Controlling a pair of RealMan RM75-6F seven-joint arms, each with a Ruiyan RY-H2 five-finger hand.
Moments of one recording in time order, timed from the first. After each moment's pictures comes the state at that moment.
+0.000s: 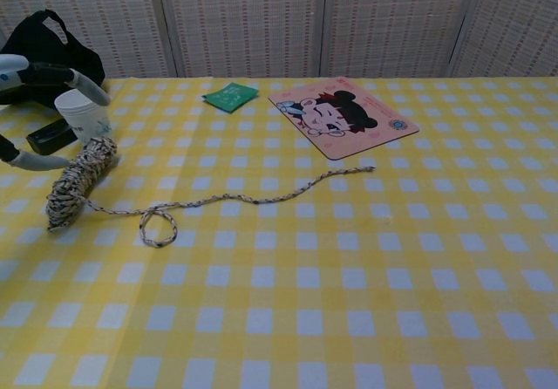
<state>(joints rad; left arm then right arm) -0.52 -1.26 -0.12 -1.49 1.59 1.08 -0.12 0.13 -0.95 0.09 -1.77 -1.50 1.44 -0.13</state>
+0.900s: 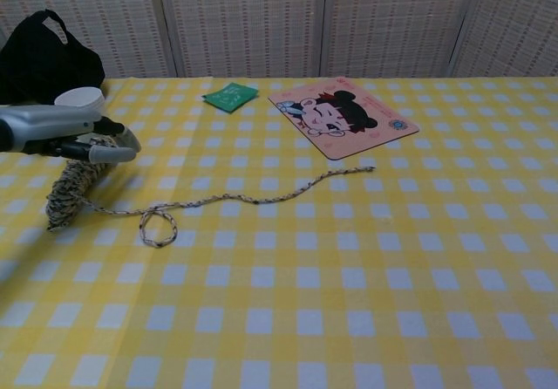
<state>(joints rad) -0.72 -1.36 -0.14 -1.37 1.15 0.72 0.20 0.10 -0.95 0.08 -1.75 -1.49 1.46 -0.09</state>
